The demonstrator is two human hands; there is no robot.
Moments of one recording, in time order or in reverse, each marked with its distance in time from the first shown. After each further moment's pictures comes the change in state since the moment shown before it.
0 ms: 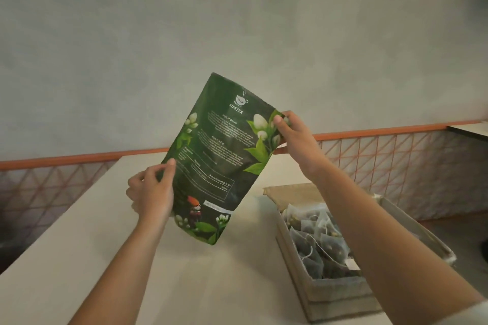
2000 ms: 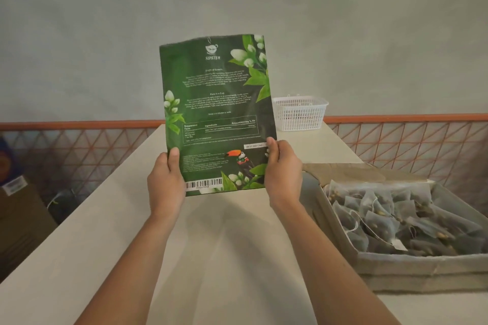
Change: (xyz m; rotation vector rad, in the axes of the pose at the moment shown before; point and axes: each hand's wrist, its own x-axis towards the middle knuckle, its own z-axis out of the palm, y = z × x) left_hand -0.001 -0.063 -0.047 -0.045 0.128 0.179; right_hand -0.081 0.046 0.130 -0.322 0.304 0.066
